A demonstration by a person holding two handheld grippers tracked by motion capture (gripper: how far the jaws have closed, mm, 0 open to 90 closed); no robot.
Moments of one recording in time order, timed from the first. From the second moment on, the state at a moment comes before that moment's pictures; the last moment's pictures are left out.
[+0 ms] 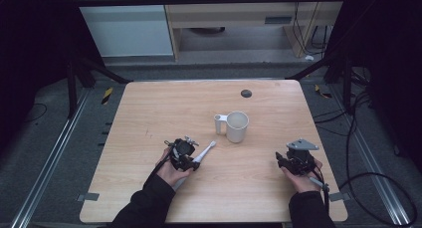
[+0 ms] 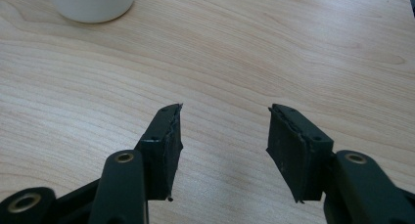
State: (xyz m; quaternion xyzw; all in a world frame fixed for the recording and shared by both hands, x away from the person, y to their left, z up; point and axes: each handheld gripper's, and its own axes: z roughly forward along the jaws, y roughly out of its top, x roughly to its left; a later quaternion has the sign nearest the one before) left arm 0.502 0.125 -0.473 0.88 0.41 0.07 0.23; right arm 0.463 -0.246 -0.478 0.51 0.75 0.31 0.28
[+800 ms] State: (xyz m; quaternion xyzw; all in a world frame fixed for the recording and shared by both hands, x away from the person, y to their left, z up) left arm 0.494 0.127 -0.452 0.89 0.37 0.07 0.24; right arm 0.463 -0.248 -0.479 0.52 0.74 0.31 0.28
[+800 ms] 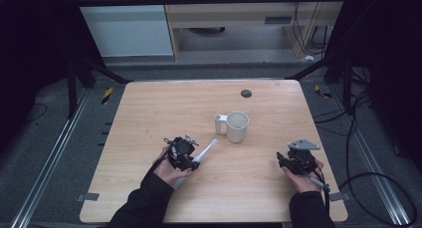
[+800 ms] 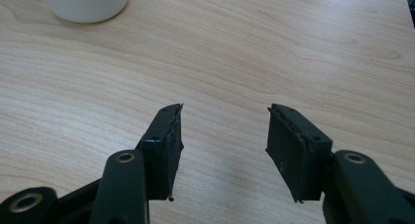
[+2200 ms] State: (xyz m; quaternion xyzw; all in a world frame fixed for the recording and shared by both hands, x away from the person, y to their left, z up) left arm 0.510 0.128 -0.357 0.78 0.37 0.21 0.46; right arm 0.458 -0.252 -0.478 0.52 0.73 0.32 0.30
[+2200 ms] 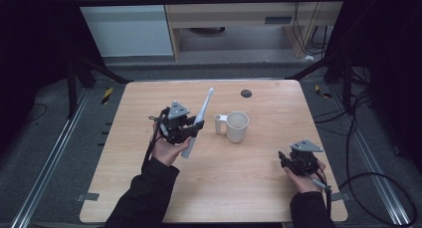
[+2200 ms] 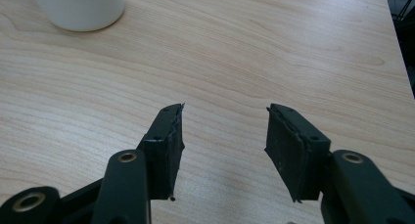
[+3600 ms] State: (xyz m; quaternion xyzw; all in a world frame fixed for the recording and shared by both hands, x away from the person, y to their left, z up) left arm 0.570 0.052 -0.328 0.67 0.35 0.25 0.60; right arm 0.457 -0.253 -0.478 0.51 0.73 0.33 0.31
